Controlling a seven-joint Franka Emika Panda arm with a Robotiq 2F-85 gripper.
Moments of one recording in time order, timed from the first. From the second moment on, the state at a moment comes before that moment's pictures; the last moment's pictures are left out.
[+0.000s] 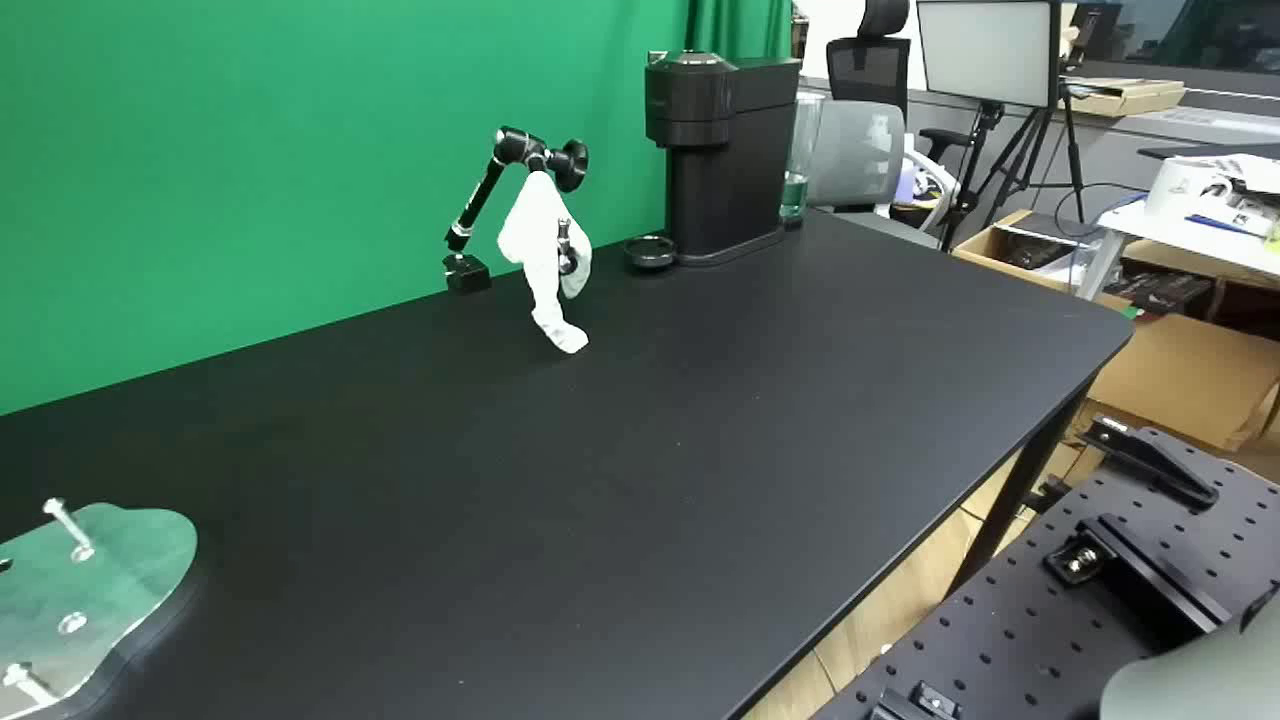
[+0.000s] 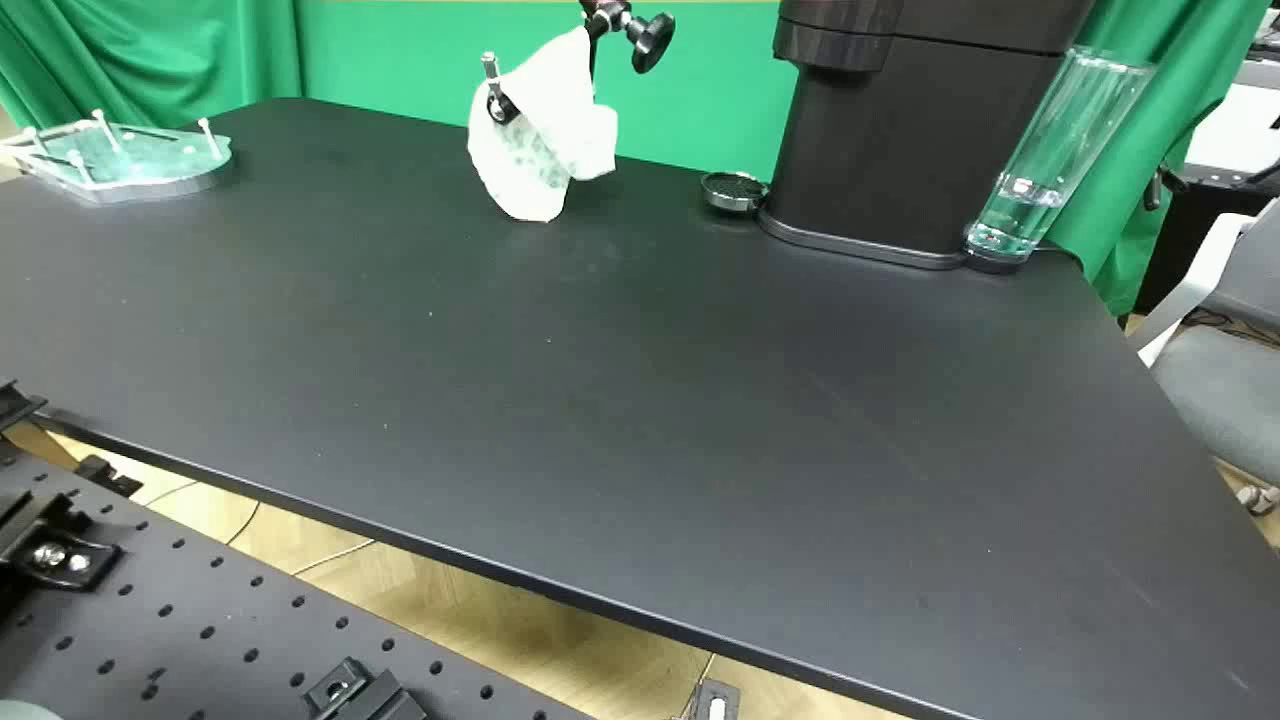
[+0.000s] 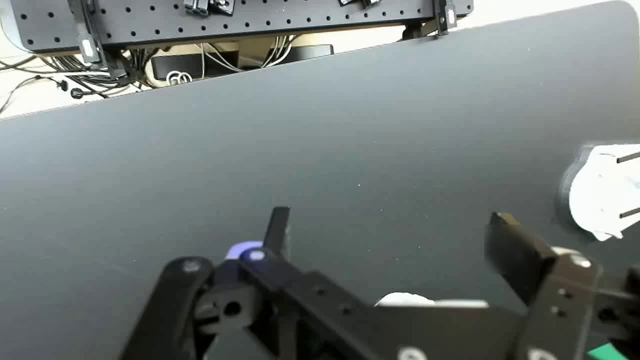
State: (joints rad) arm -0.05 -0.48 -0.22 -2.24 0.12 1.56 -0.12
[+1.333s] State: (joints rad) arm -0.07 -0.37 -0.14 -2.30 0.00 1.98 -0.14
